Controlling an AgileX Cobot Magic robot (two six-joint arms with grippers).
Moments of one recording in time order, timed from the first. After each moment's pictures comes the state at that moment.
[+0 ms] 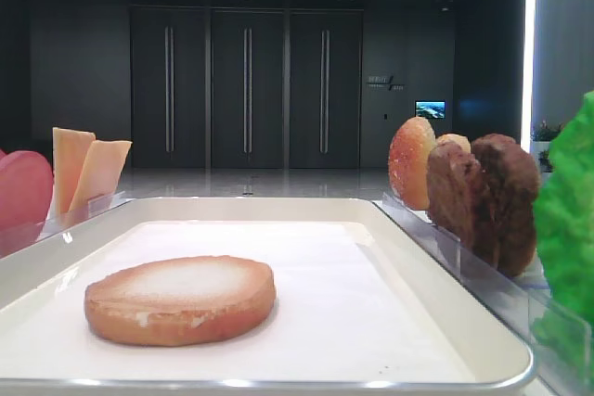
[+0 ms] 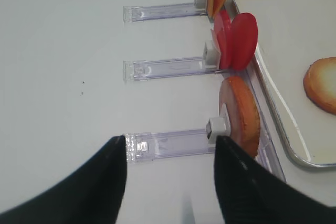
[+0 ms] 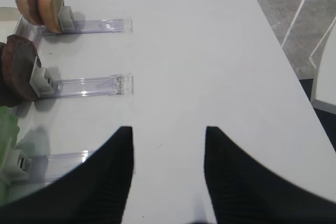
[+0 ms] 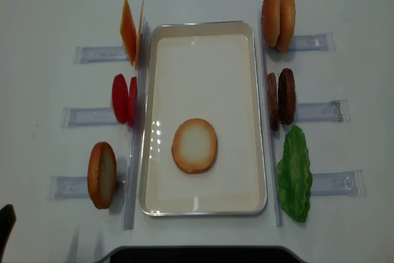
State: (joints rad) left arm -0.06 -0.02 -0.47 0.05 1.11 0.01; right arm 0.02 -0.01 -0.52 -0.05 1.13 0.03
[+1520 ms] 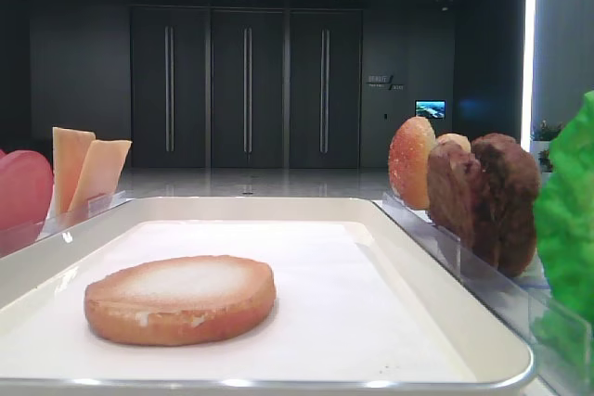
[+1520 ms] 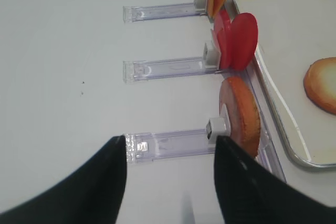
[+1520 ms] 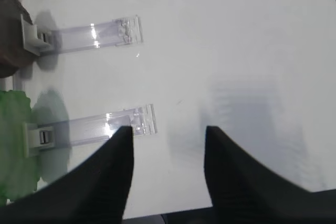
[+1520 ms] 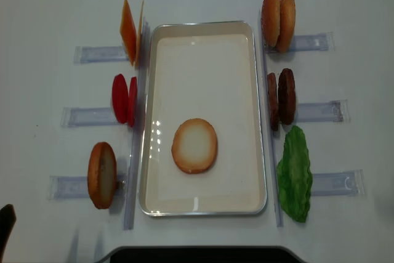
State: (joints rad) left arm -0.06 -0.02 -0.47 0.05 1.11 0.01; right arm 0.02 0.73 -0.81 0.00 1.22 0.12
